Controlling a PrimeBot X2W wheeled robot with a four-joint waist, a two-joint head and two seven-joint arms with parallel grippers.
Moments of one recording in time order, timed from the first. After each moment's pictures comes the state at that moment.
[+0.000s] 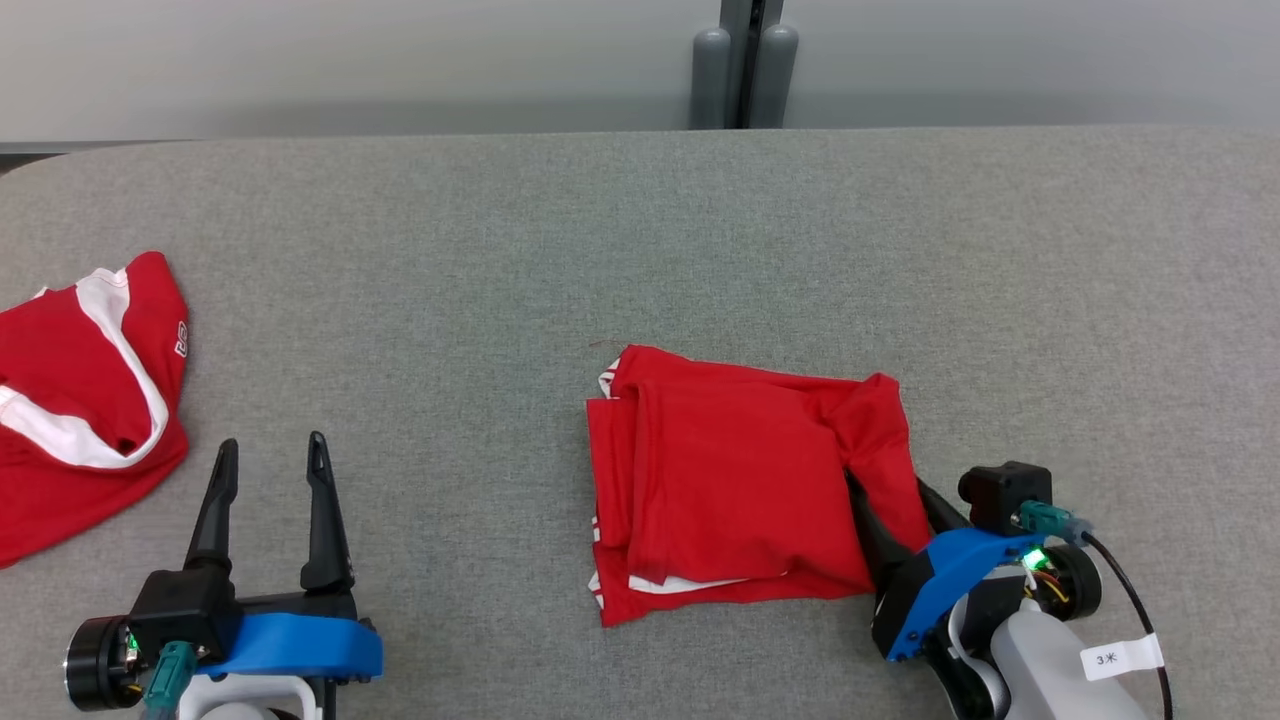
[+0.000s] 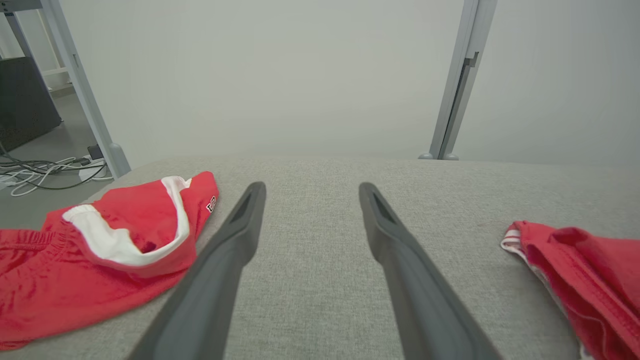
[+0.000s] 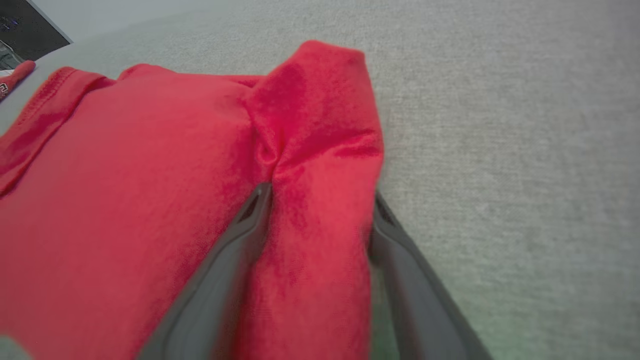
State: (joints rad) left arm -0.06 0.05 0.06 0.19 -0.07 -0.07 -0.26; right arm -0.38 -0.07 0.23 0.72 0.33 0.13 -0.10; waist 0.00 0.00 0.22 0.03
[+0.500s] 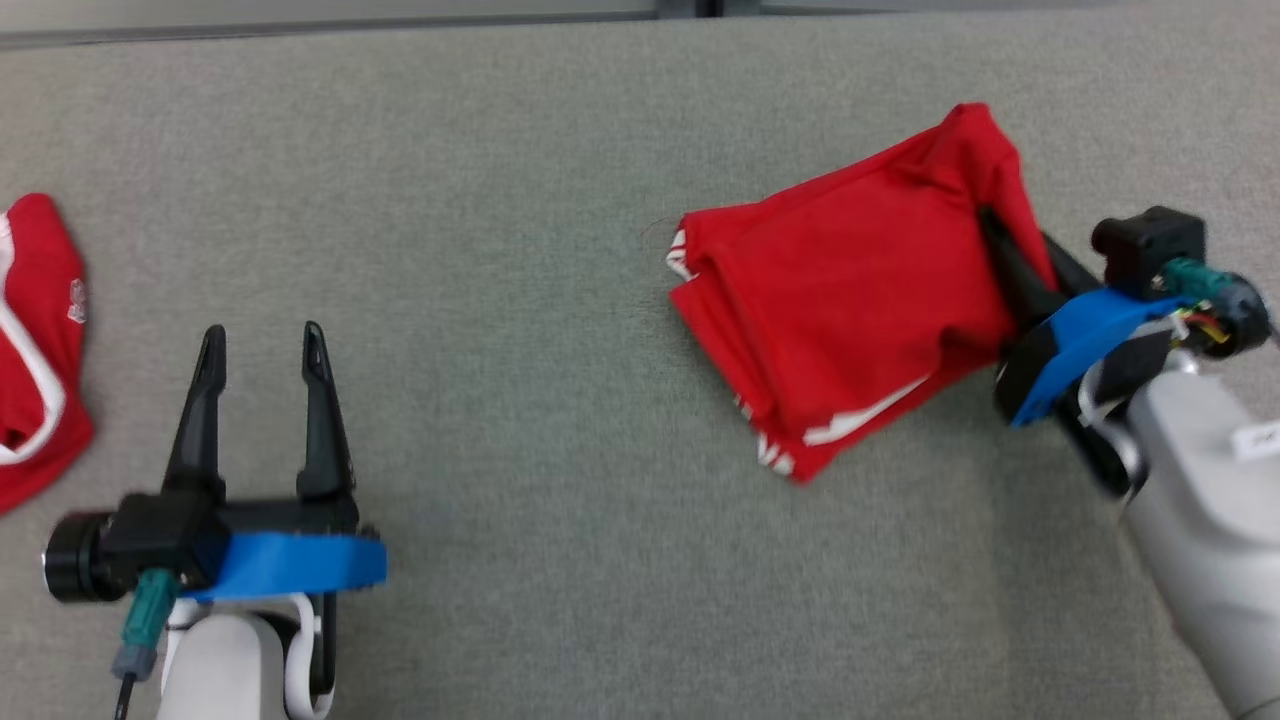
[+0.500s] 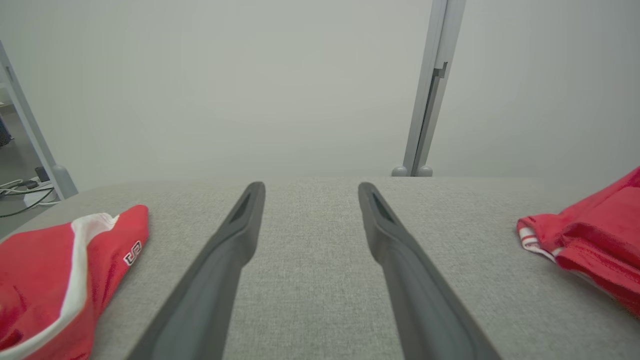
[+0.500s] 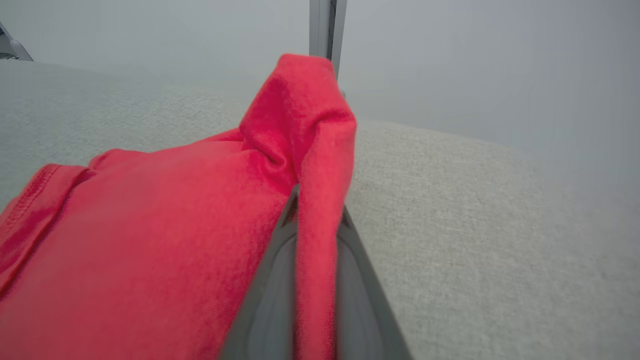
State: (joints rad) left arm -0.17 0.05 0.04 0.11 -0.07 -0.08 -0.26; right arm -0.70 -0.29 0.31 0.70 0.33 0.13 -0.12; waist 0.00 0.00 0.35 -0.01
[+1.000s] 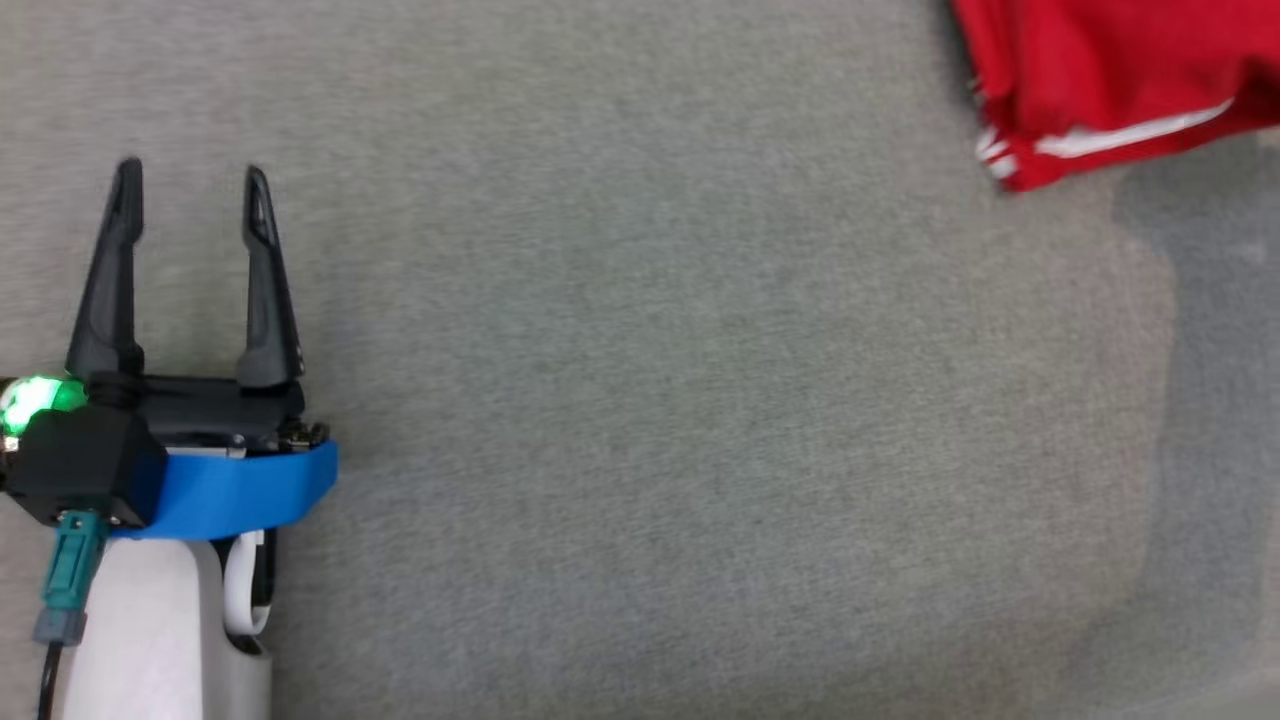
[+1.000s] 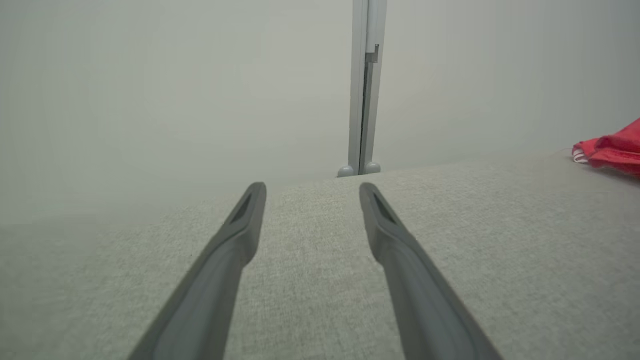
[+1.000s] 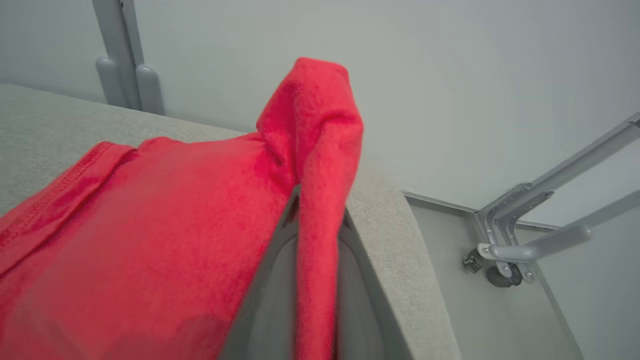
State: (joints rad) left arm -0.31 0.13 0.02 -0.03 -0.01 -0.09 -0.26; right arm -0.97 -0.62 0.28 0.67 0.45 0.13 -0.06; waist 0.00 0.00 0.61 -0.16
